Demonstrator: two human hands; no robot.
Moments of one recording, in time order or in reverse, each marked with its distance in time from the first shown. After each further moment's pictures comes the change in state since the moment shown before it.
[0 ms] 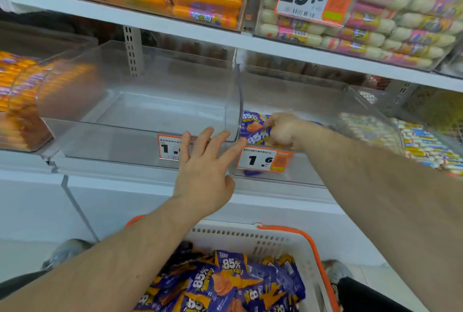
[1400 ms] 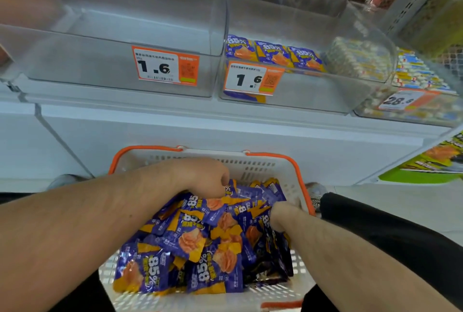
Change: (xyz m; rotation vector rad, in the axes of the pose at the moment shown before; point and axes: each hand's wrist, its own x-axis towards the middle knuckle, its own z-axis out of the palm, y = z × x) left_hand -0.070 0.033 0.013 -0.262 -1.337 0.156; right_hand -0.164 0.114 0.228 -0.738 -0.842 0.262
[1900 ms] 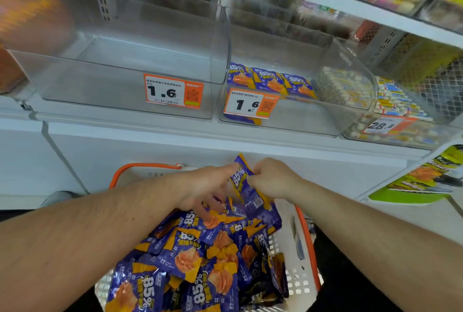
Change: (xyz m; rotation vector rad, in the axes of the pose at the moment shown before) left_hand -0.015 0.008 -0.007 -1.189 -0.024 -0.236; right_hand -0.091 0.021 -0.088 0.724 0.603 -0.224
